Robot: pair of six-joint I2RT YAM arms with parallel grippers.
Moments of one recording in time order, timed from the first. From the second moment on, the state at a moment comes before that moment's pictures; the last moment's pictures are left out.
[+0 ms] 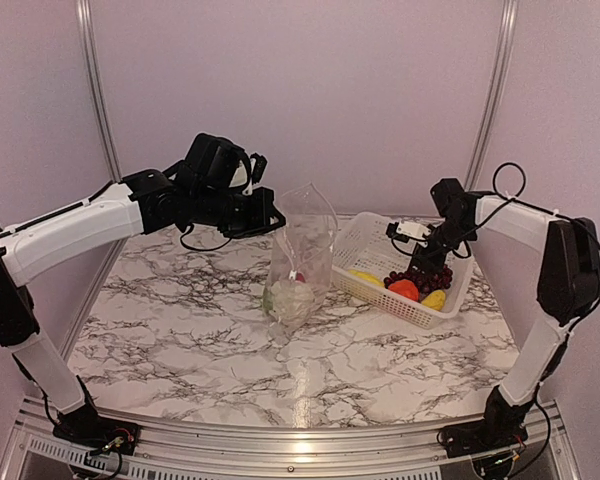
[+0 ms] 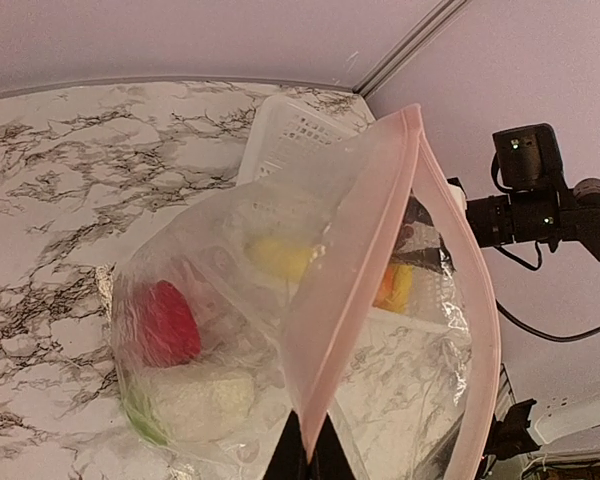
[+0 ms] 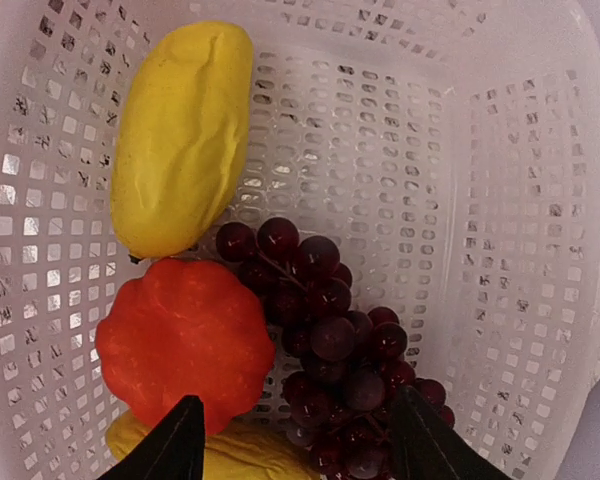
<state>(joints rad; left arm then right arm) -0.84 1.66 1.60 -0.51 0.05 -0.64 0.19 1.74 1.39 -0.79 -0.21 -0.90</state>
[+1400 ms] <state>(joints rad) -0.84 1.66 1.56 -0.47 0.09 -0.64 0.19 1.79 1.45 -0.95 -0.32 -0.83</state>
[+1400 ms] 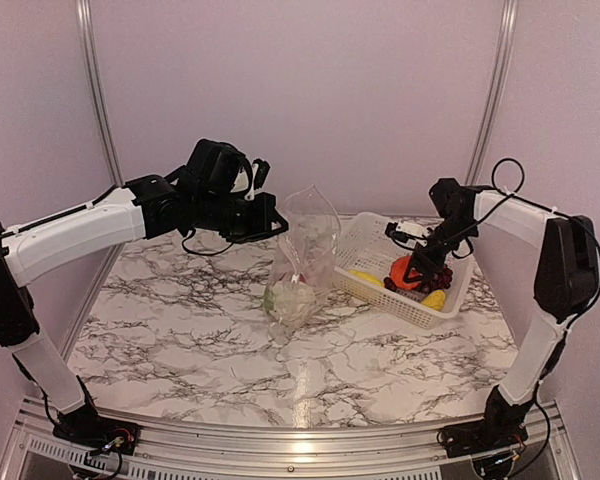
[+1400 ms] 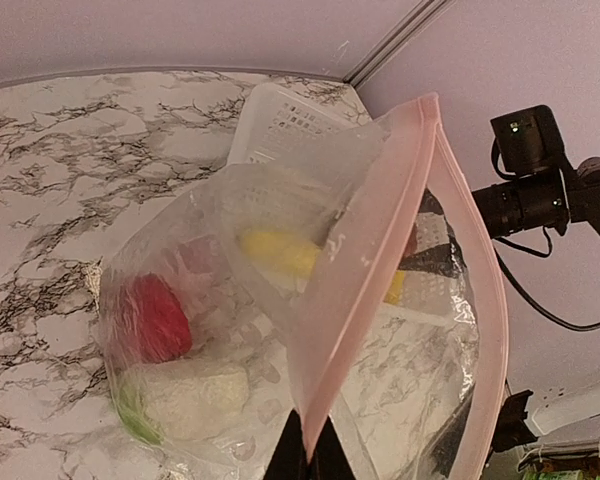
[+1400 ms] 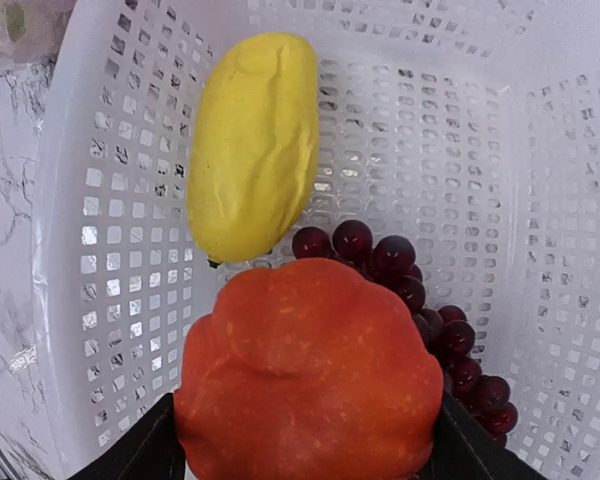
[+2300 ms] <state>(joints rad) -0.84 1.66 1.56 -0.46 0.09 -0.65 0.52 1.61 1.92 -0.95 -0.82 -0.52</state>
